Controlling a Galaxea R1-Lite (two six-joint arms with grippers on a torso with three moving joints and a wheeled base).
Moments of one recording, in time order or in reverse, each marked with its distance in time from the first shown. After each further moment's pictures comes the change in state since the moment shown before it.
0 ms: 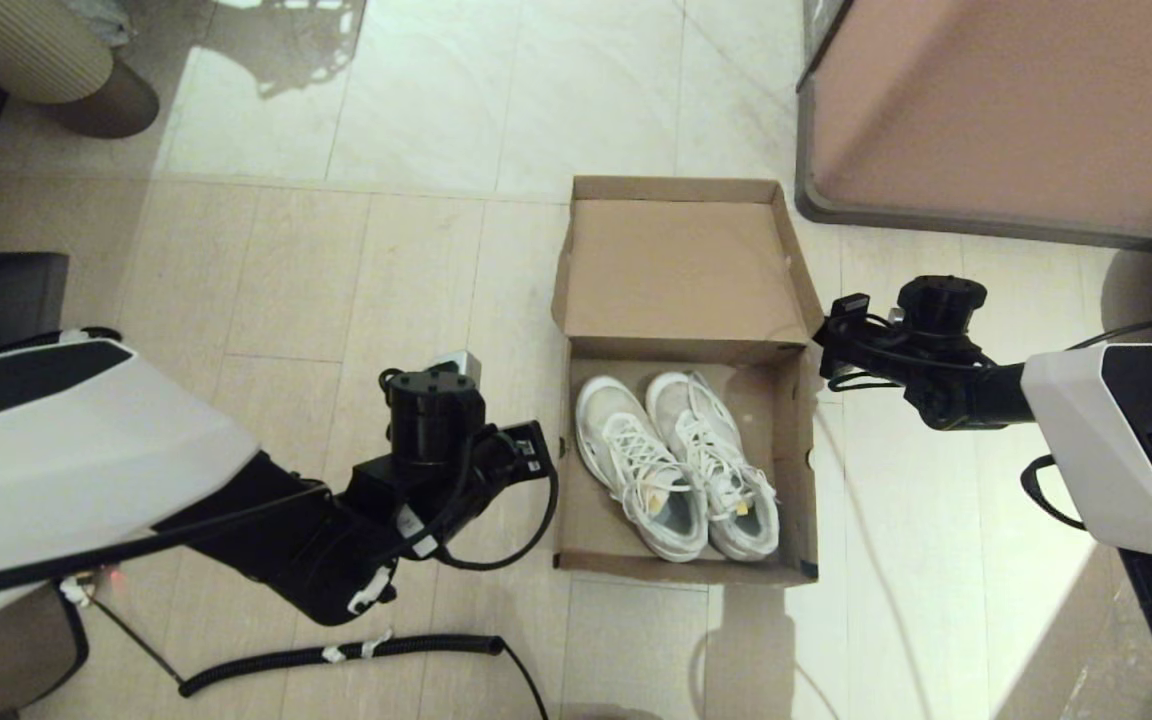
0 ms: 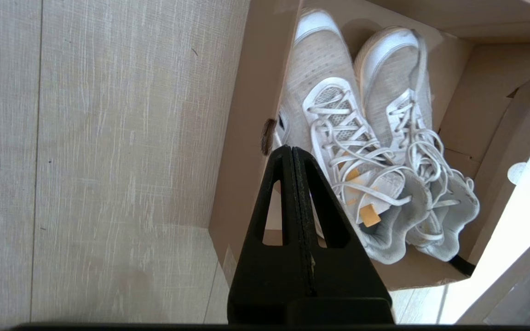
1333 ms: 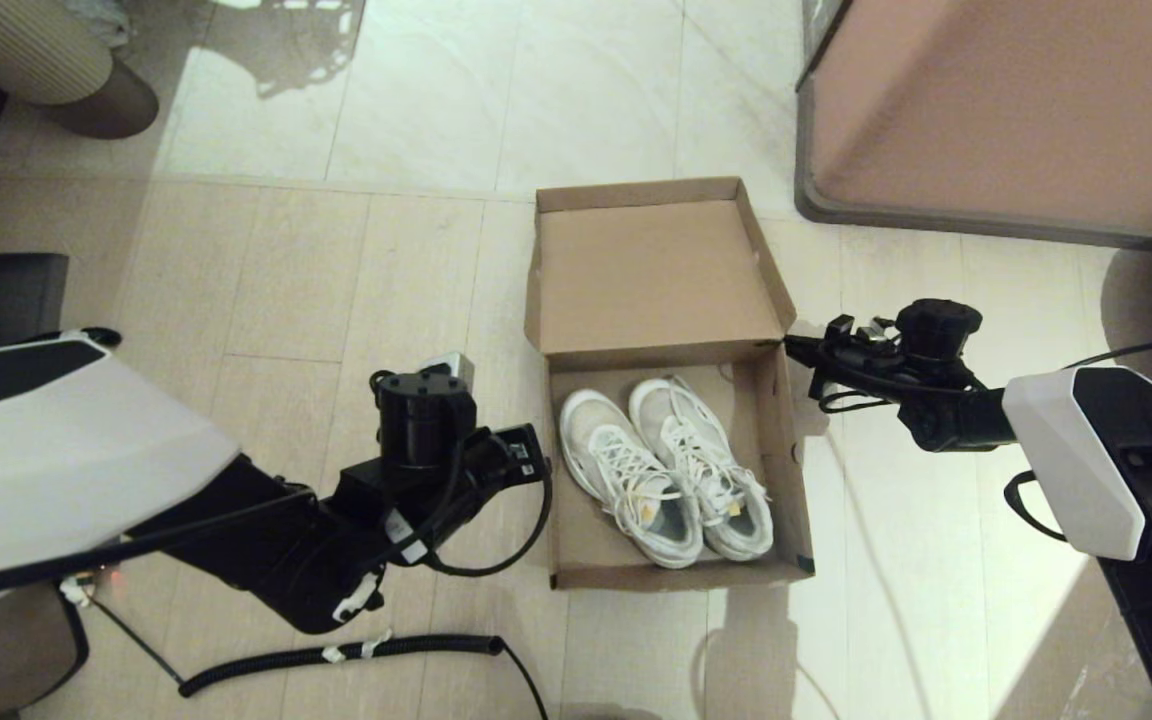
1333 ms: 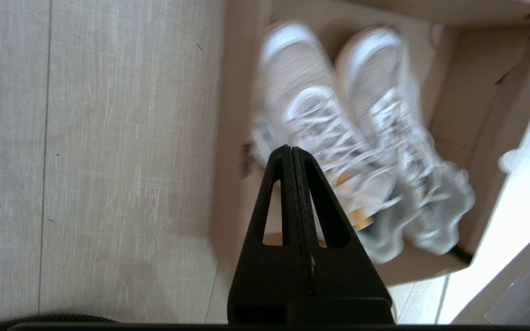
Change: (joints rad) left arm 0.002 -0.028 0.035 0.000 0.000 0.001; right arm -0.003 0.076 -0.004 -0.094 0.325 0.060
